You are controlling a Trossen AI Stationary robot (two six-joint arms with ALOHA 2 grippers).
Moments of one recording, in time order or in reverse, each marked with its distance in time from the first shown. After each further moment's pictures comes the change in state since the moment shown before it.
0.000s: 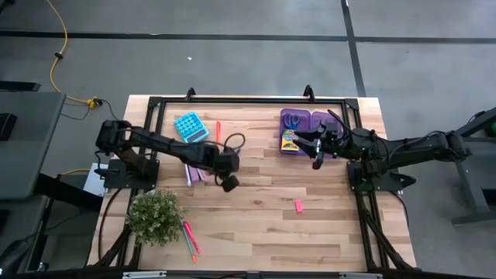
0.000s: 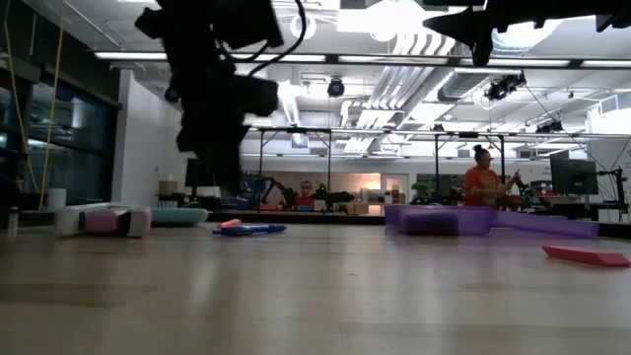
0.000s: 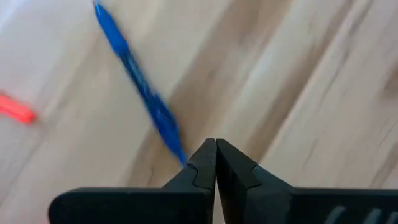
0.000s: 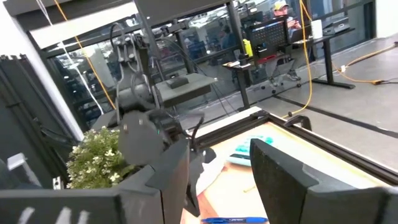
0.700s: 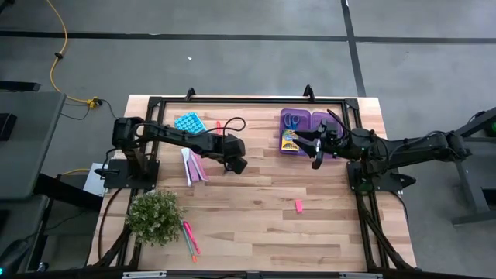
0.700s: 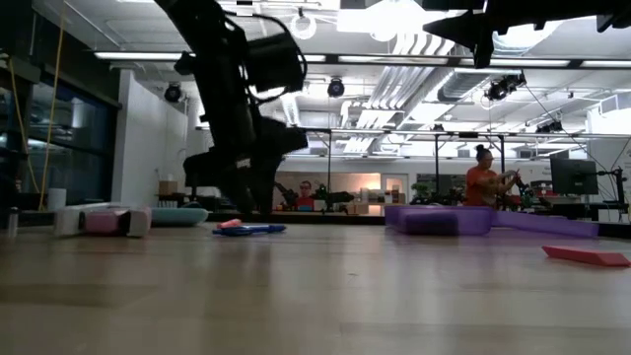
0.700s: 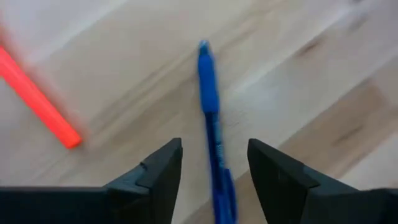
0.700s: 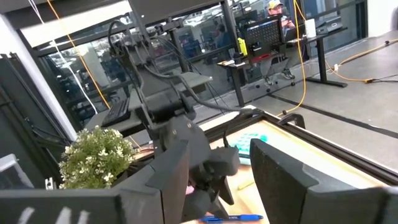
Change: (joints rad) left arm 0.167 0.129 0.029 0.064 -0.038 -0.201; right arm 0.000 0.000 0.000 -0.013 0.019 0.002
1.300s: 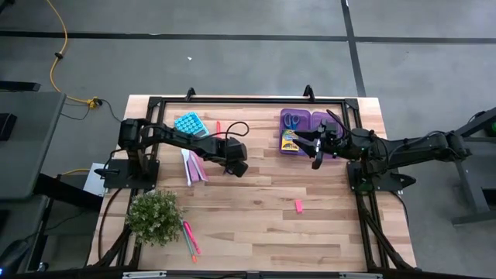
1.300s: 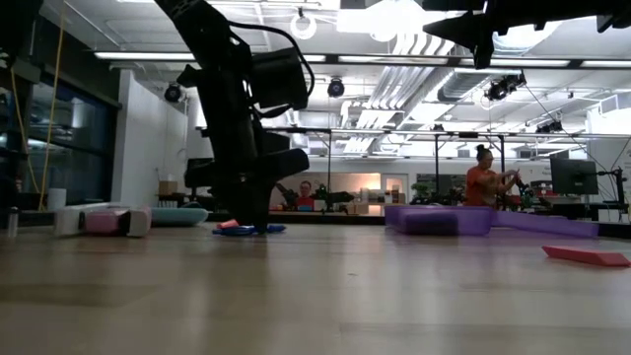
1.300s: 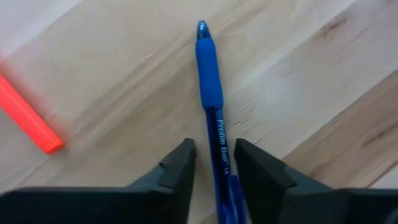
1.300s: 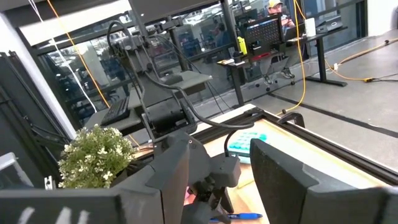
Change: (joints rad) left arm -0.019 0.074 0.003 0.021 -0.017 0.011; right arm 0.000 0.000 0.000 -0.005 0.000 -0.002
